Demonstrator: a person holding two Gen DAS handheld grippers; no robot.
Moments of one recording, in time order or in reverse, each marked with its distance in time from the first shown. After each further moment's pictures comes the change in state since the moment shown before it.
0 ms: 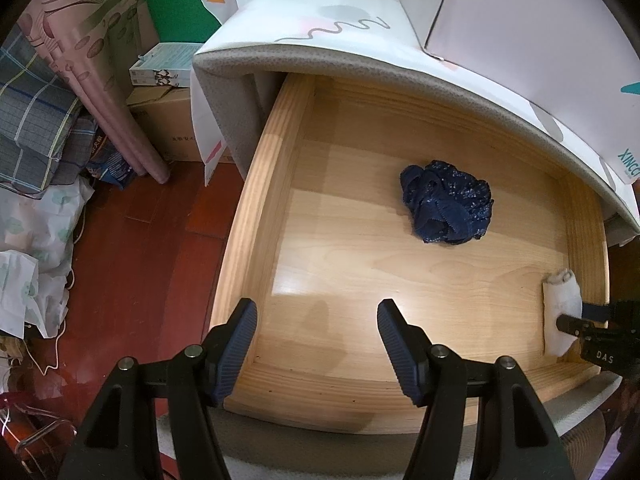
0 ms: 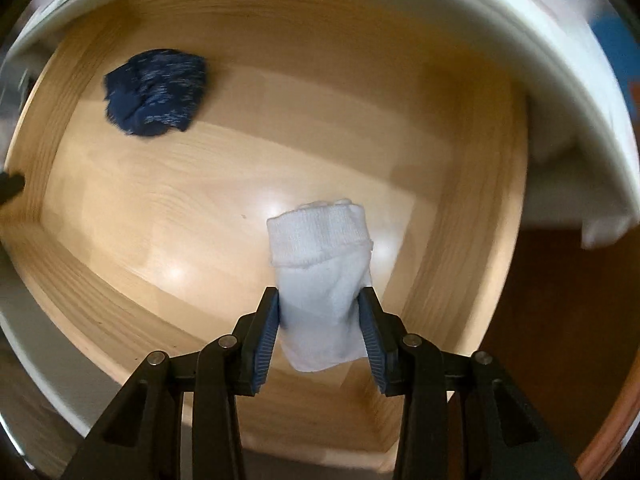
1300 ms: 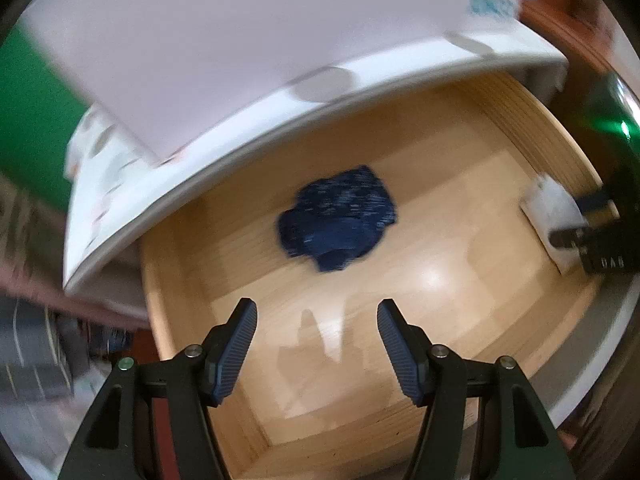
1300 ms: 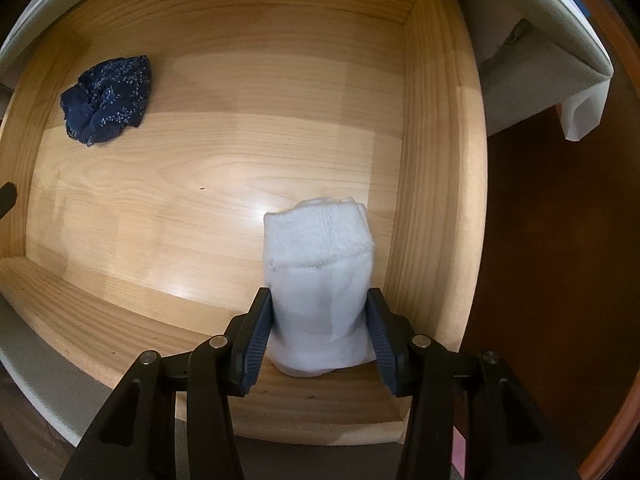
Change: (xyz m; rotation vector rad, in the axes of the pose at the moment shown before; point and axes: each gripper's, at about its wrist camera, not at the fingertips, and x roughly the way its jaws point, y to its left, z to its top) left arm 0.003 -0.099 0.003 0.685 -0.106 0.010; right arm 0.024 -0.013 -0.047 0.152 -0.005 -0.029
